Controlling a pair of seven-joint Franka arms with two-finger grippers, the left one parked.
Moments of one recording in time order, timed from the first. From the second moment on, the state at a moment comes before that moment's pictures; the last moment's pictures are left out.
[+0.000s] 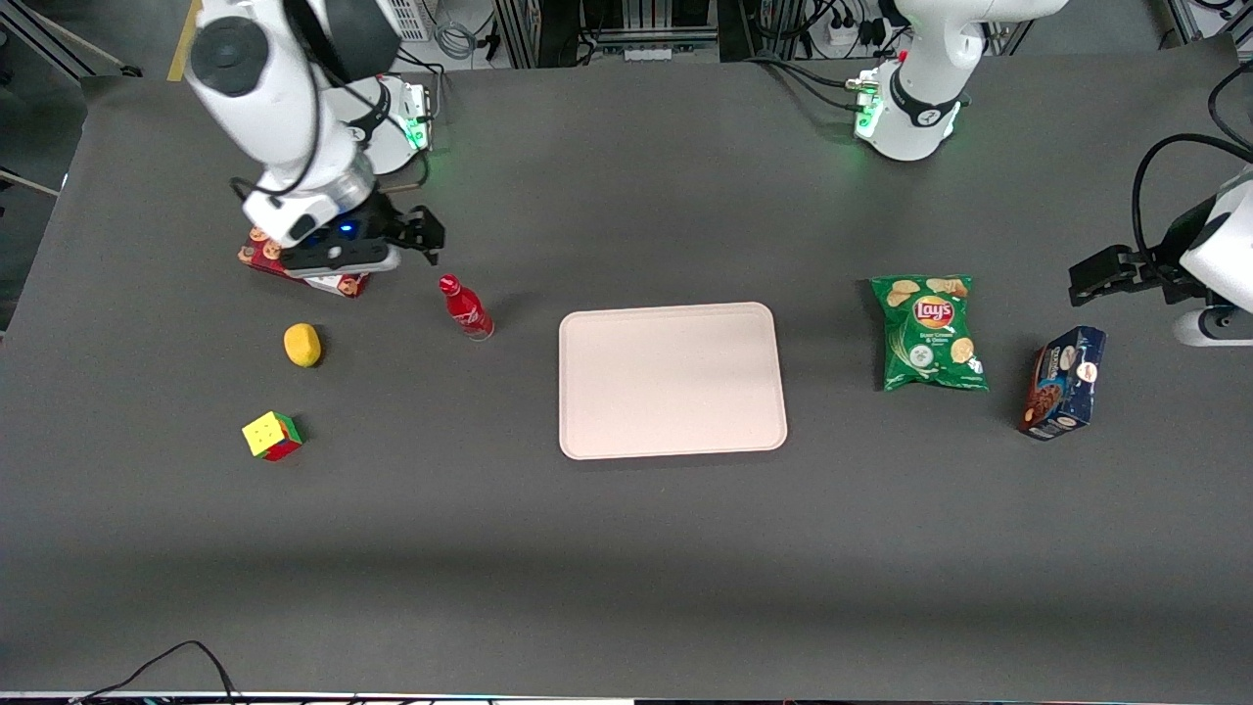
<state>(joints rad) -0.01 -0.24 0.45 -2.24 0.10 2.05 0.35</state>
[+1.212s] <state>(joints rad) -0.01 -0.13 0.54 -2.56 0.10 2.54 0.38</state>
